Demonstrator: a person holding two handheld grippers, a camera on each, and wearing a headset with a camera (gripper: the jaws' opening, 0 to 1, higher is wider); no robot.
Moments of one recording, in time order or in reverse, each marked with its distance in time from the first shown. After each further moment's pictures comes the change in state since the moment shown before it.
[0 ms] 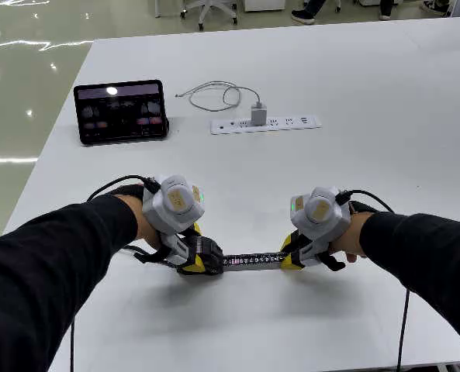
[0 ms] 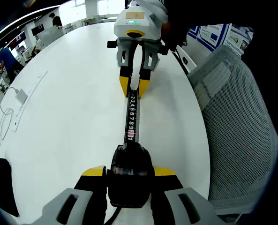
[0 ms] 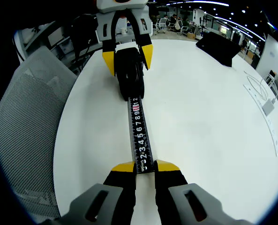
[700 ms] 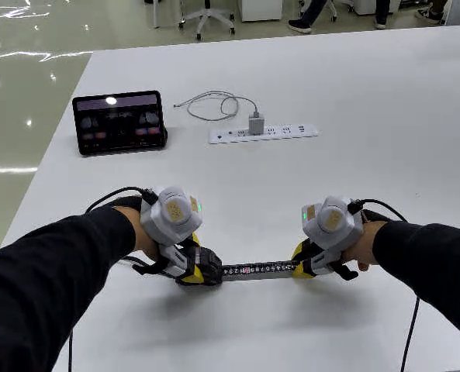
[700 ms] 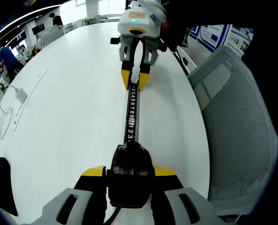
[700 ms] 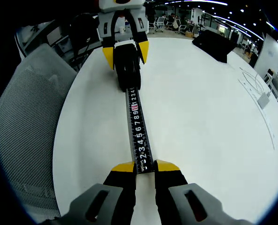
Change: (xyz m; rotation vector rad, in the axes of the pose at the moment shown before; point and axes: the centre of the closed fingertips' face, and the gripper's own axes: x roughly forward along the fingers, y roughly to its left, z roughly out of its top) left arm 0.000 0.000 0.000 -0.012 -0.002 -0.003; right arm -0.013 -0.004 -0.019 0.006 0.008 -0.021
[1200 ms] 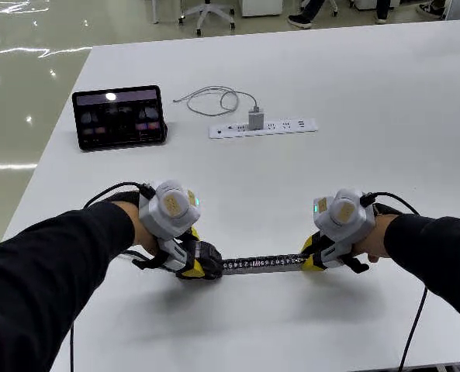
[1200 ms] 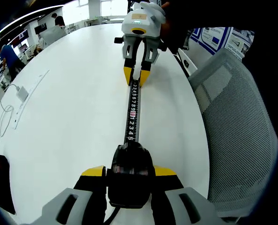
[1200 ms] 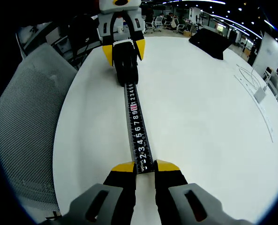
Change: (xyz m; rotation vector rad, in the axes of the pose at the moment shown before) left arm 0.000 0.000 0.001 -0.017 -0.019 0.000; right arm -0.010 -0.002 -0.013 0.011 0.005 -0.007
